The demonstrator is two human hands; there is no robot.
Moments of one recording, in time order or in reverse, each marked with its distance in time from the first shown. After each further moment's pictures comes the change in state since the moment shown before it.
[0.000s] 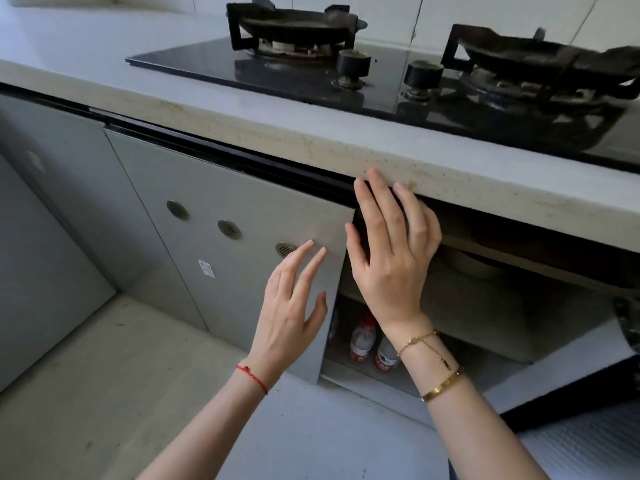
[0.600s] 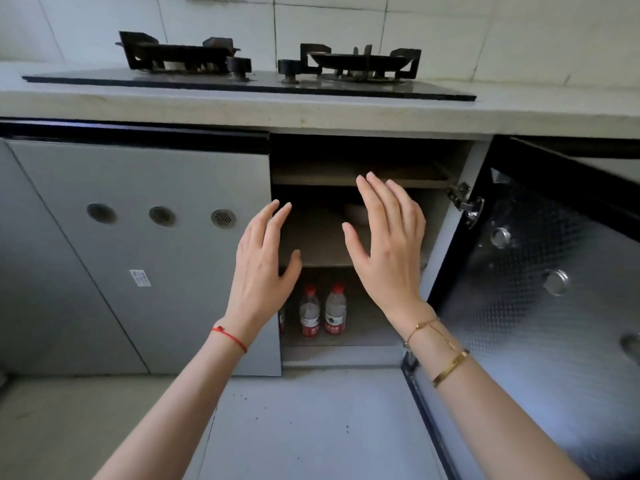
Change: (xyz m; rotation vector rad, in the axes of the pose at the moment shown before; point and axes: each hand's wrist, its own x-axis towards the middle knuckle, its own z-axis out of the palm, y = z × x) left_hand -0.042 0.047 -0.041 -0.235 -0.075 0.208; right_hand -0.083 -0.015 -0.154 -0.221 -0.164 0.240
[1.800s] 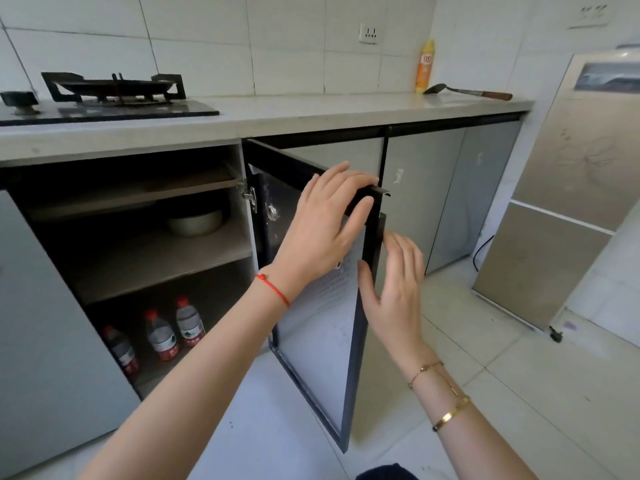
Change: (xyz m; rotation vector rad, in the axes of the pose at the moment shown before) left_hand -0.012 0.360 0.066 -0.539 -0.256 0.588; right_hand -0.157 0.133 -0.263 -0.162 0.151 0.404
